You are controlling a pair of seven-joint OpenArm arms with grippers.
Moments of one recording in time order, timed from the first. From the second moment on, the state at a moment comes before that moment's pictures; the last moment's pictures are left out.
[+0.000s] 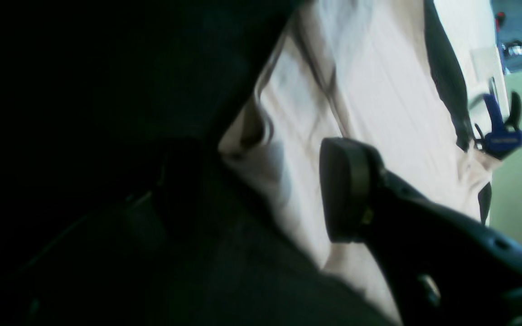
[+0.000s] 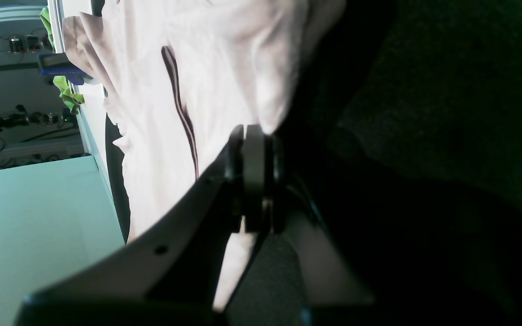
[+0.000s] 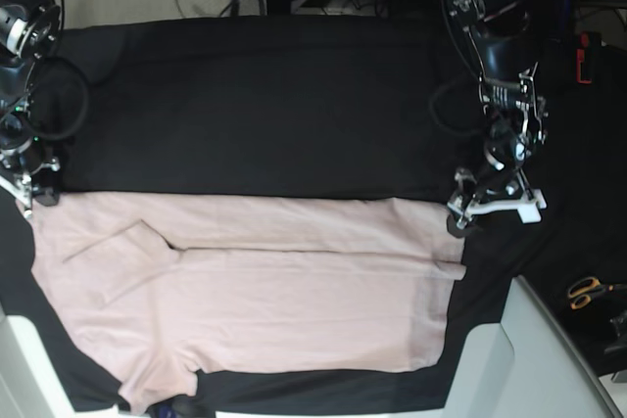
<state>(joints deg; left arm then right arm) -13.3 -7.3 -30.2 44.6 -37.1 -17.4 21.5 18.3 19.1 35.2 22.3 57.6 19.5 -24.1</state>
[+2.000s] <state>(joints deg) 16.4 -8.7 -21.7 74.8 -37.4 -10.1 23.3 -4.9 17.0 40.4 48.6 57.8 19.2 -40.2</state>
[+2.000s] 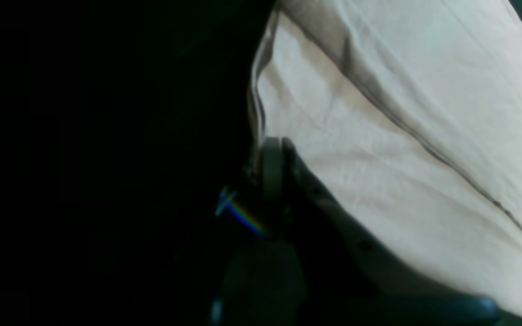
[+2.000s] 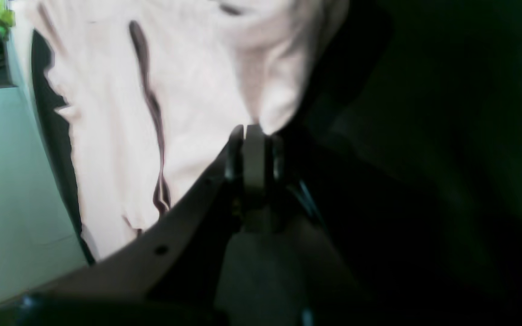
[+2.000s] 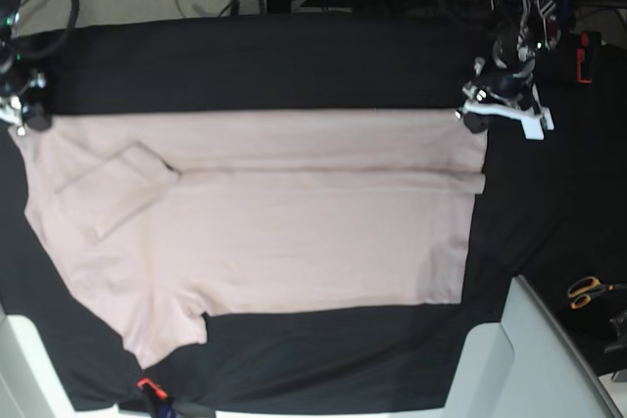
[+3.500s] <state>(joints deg) 33.7 -7.9 -27.2 86.8 -37.1 -9.9 23.3 -22.2 10.6 40.7 65.5 58.1 19.3 -44.5</state>
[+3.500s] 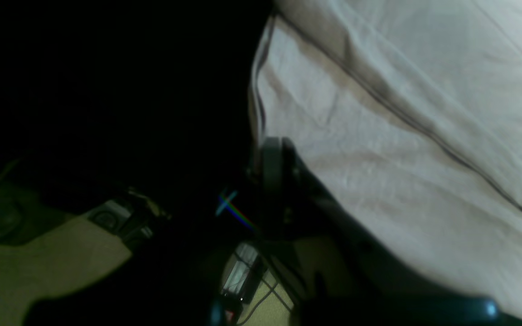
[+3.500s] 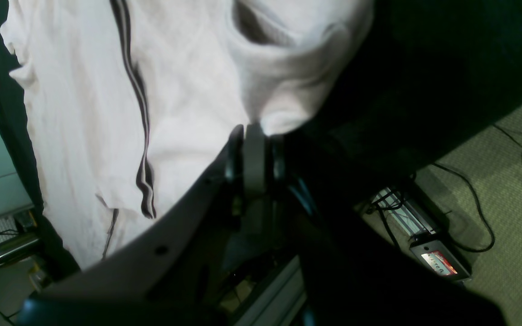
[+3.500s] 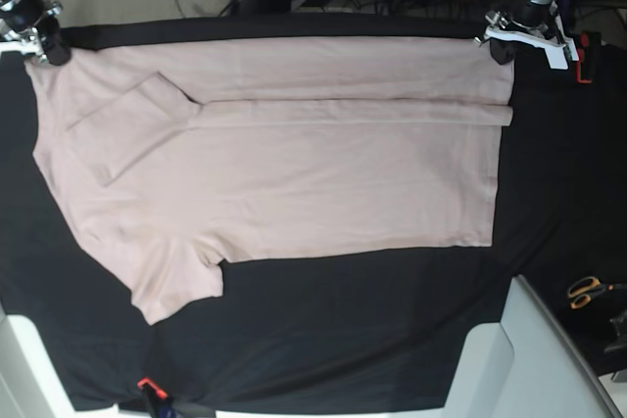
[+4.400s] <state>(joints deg) 33.7 -7.9 -27.2 86.8 -37.1 -9.9 23.3 -22.2 10.8 40.7 65.5 58.7 19.8 -44.5</state>
